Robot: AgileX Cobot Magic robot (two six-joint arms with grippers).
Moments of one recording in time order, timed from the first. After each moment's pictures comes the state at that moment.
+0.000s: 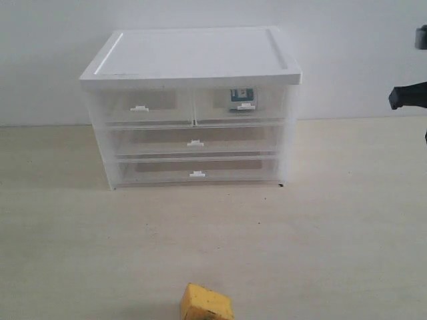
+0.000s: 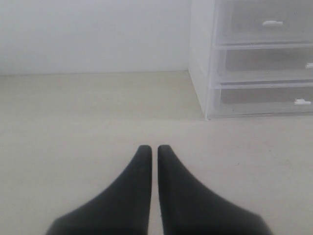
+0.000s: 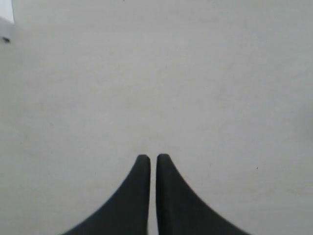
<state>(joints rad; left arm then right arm) -0.01 0.00 0.00 0.00 0.29 0.00 0.00 1.61 -1.35 0.01 1.05 0.06</state>
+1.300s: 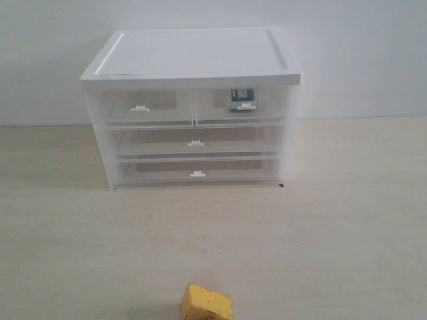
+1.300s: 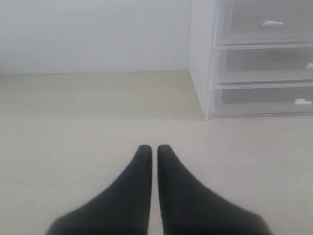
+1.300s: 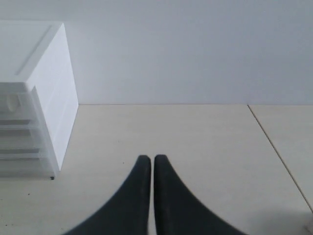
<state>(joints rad) -0.01 0.00 0.00 0.00 0.29 0.00 -0.01 0.60 -0.70 -0.07 0.49 0.04</state>
